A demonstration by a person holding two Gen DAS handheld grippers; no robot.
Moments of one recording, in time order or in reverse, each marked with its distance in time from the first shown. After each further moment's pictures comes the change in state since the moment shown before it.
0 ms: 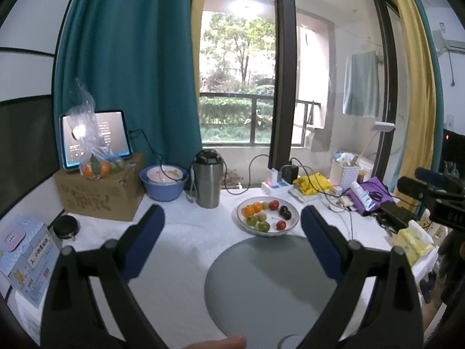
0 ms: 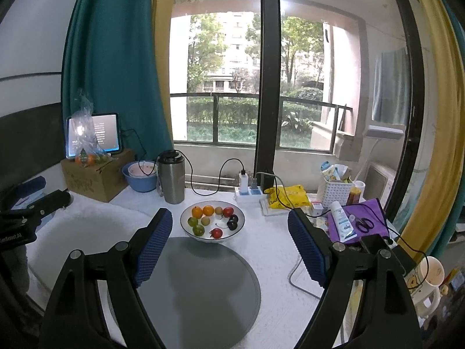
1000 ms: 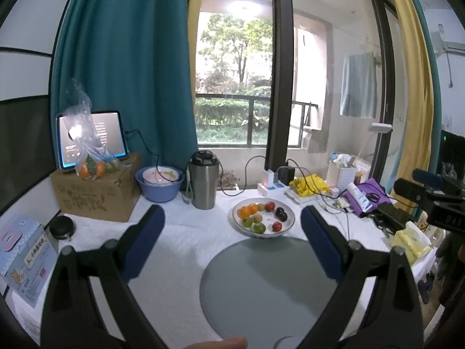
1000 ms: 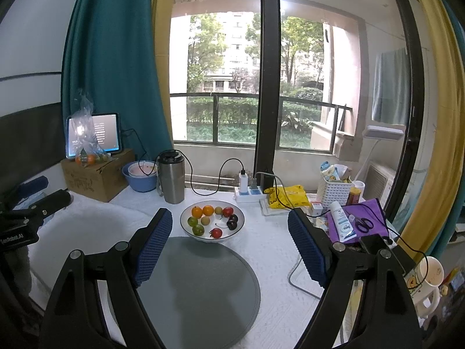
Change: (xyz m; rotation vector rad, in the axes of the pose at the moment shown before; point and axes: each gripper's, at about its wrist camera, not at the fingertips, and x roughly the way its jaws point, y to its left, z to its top) left arm 0.003 -0.007 0.000 -0.001 -0.002 -0.015; right arm -0.002 0.000 -0.001 -0.004 -0.002 0.001
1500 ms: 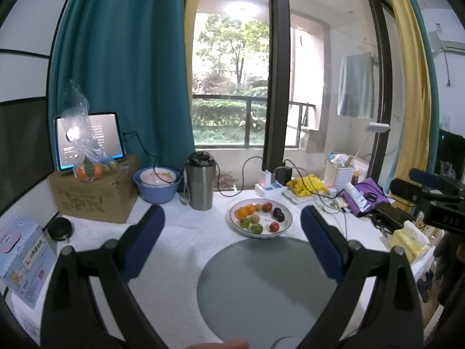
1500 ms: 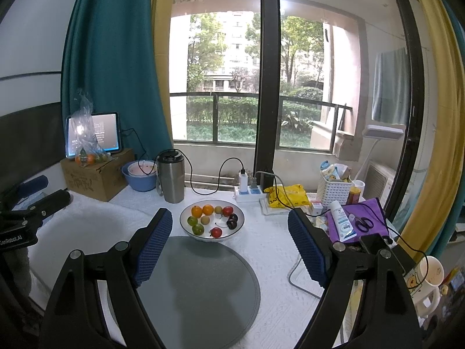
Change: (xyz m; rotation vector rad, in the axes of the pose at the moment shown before) left arm 0.001 -0.002 0.002 0.004 -0.005 -0.011; right arm 0.000 0.000 0.000 0.001 0.000 0.002
